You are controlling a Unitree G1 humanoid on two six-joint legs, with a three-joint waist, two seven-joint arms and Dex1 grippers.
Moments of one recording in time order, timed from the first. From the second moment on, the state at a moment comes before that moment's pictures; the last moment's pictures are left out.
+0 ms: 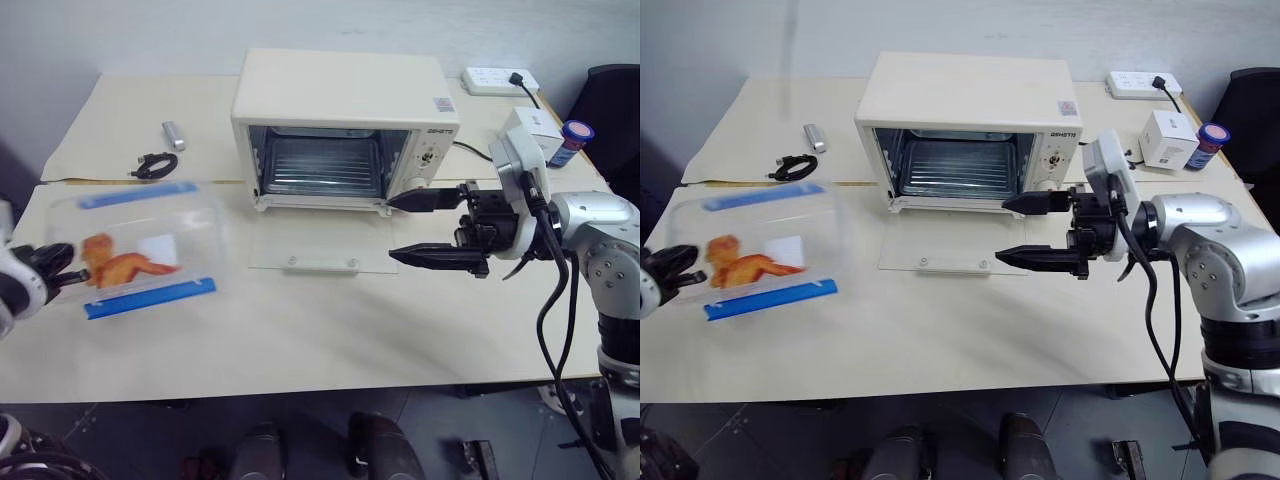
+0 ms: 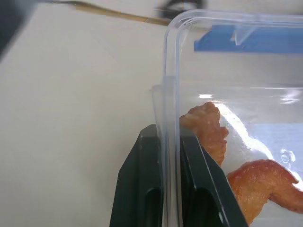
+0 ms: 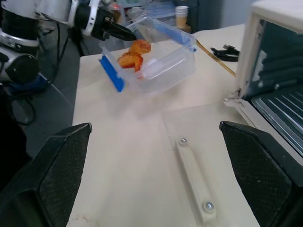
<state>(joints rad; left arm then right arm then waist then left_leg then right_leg) -0.44 0.81 0.79 -0.44 -0.87 1.63 0.07 -0.64 -0.80 -0.12 -0.24 0.79 0.80 1.16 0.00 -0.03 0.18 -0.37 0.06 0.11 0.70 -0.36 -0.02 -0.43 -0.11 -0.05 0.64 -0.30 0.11</state>
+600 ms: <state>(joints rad) -1.00 0.45 0.11 0.01 -0.72 1.56 0.16 -0.34 -0.82 -0.34 -0.45 0.88 0.83 0.93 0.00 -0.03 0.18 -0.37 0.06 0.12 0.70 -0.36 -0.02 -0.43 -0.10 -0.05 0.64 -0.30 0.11</state>
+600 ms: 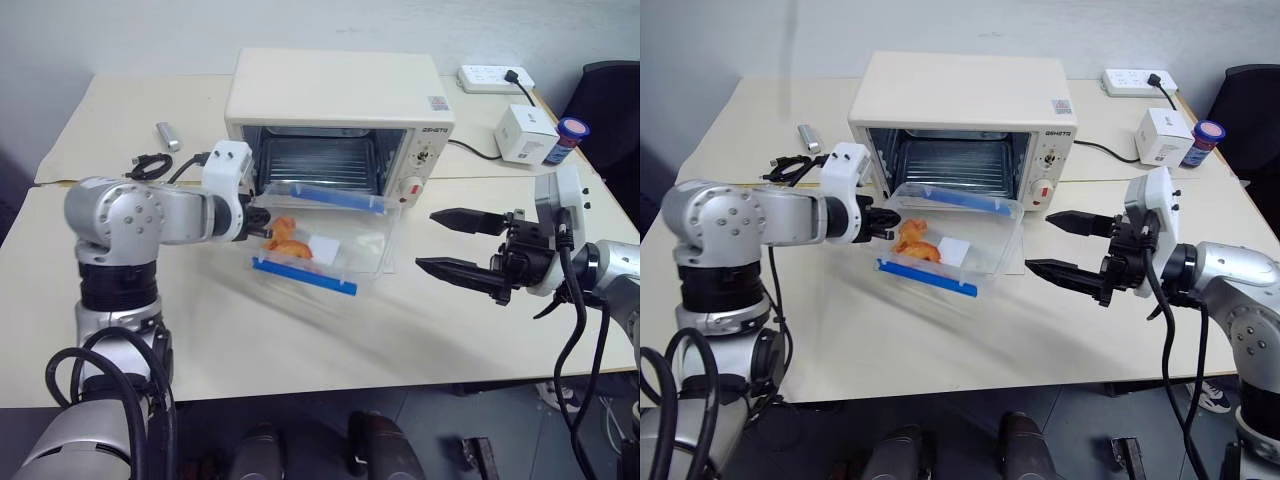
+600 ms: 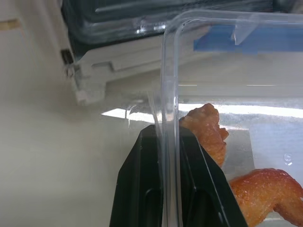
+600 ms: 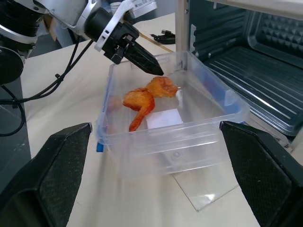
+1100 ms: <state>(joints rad) -0.94 0.42 0.30 -0.18 -0.57 1.50 0.08 -0.26 -0.85 -0.35 -0.42 0.83 0.74 0.94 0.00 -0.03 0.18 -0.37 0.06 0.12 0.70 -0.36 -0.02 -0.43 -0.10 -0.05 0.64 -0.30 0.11</state>
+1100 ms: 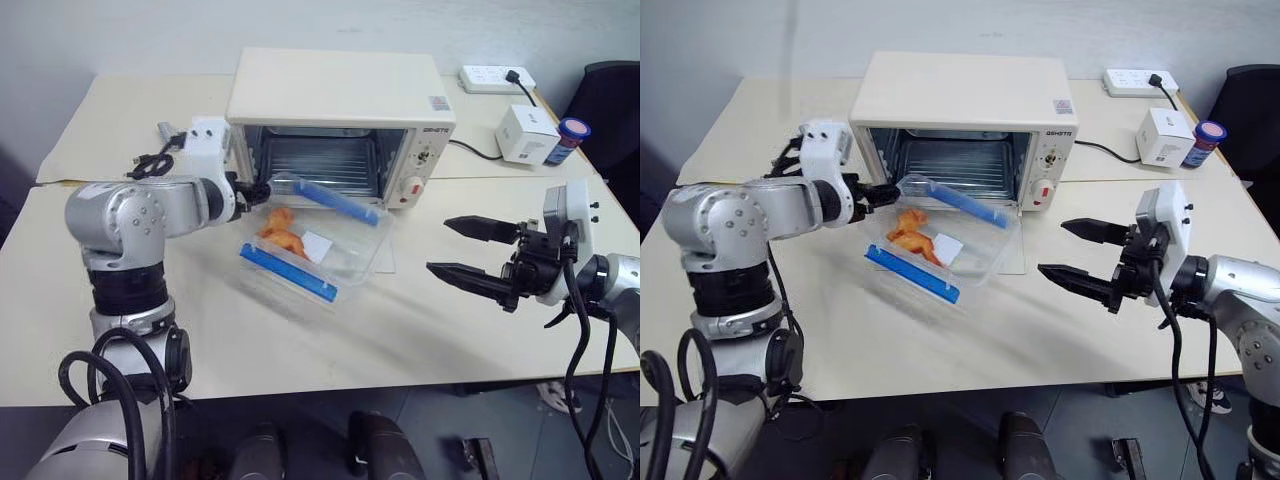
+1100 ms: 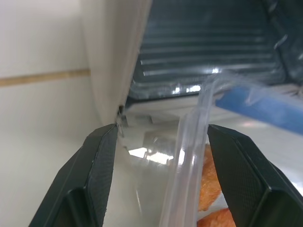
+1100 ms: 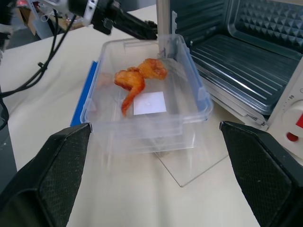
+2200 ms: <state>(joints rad) -0.58 0.86 -0.09 -0.09 -0.48 0.71 -1.10 -0.35 -0.57 0.16 -0.42 0.63 0.75 0.71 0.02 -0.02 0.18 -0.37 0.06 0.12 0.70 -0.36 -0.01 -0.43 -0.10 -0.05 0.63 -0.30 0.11</state>
